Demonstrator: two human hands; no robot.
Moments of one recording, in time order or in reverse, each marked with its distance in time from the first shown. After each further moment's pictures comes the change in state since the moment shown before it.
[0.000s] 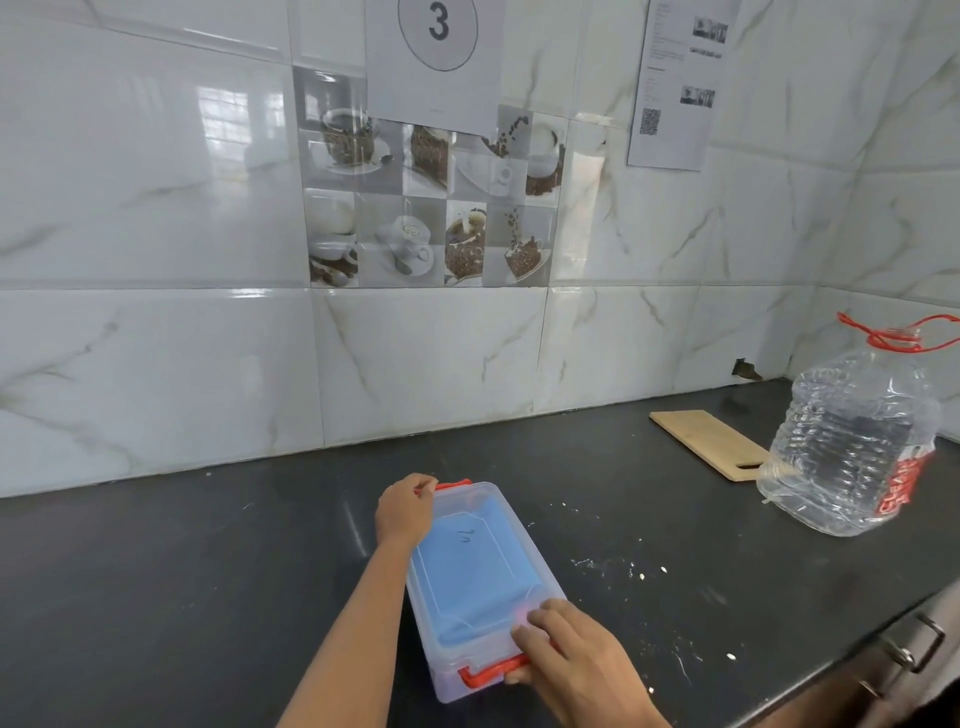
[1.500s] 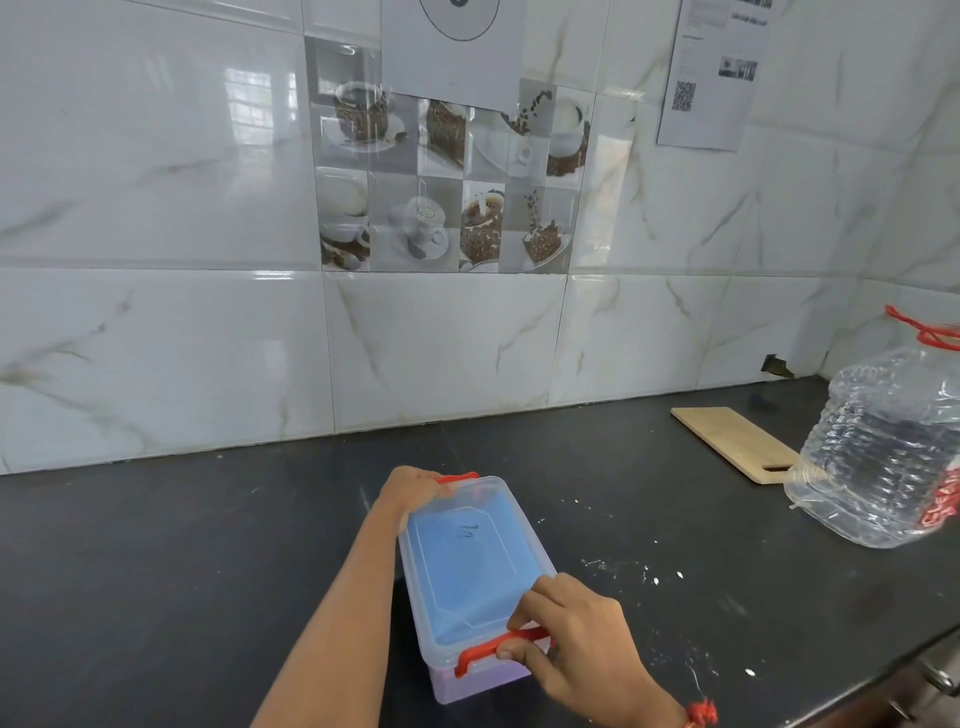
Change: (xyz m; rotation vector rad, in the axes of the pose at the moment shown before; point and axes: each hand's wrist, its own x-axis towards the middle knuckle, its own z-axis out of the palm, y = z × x) left_hand 0.017 0.013 -0.008 -0.175 -0.258 -0.368; right_hand 0.024 0.010 -0.002 0.186 -0.185 0.229
